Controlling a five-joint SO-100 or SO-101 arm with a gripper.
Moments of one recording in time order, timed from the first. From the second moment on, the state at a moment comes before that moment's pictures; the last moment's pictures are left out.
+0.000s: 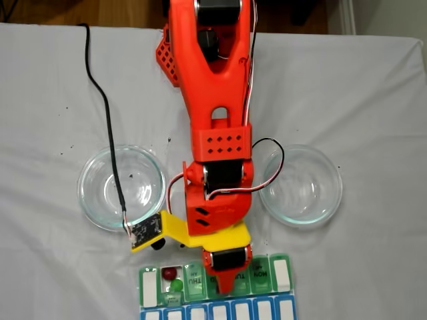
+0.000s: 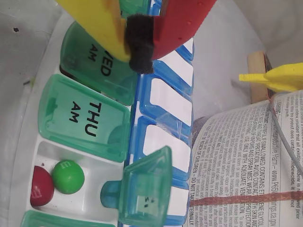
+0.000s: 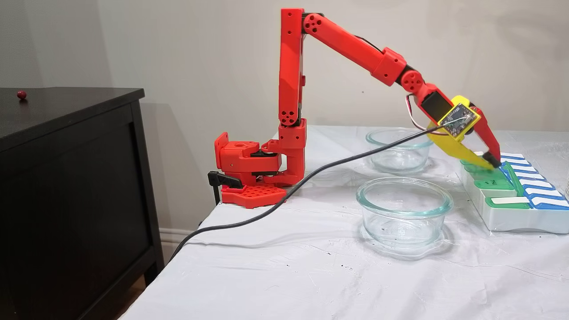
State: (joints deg) arm -5.9 105.1 122.6 9.6 -7.6
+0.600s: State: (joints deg) arm -6.9 104.6 122.6 14.1 -7.6
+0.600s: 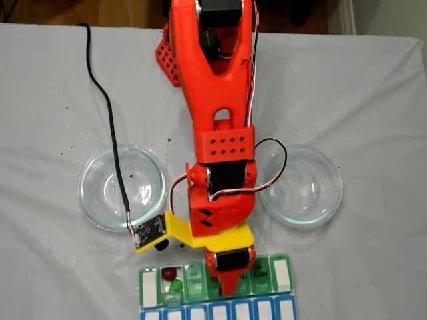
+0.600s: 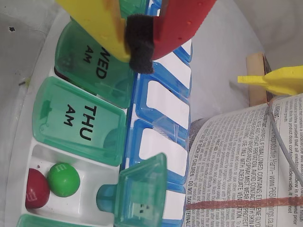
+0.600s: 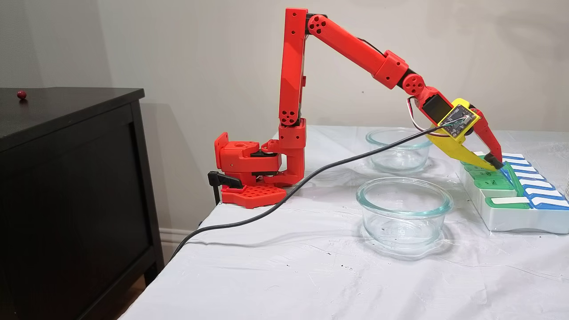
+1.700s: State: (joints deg) arm -3.5 118.7 126.5 21.4 -12.3
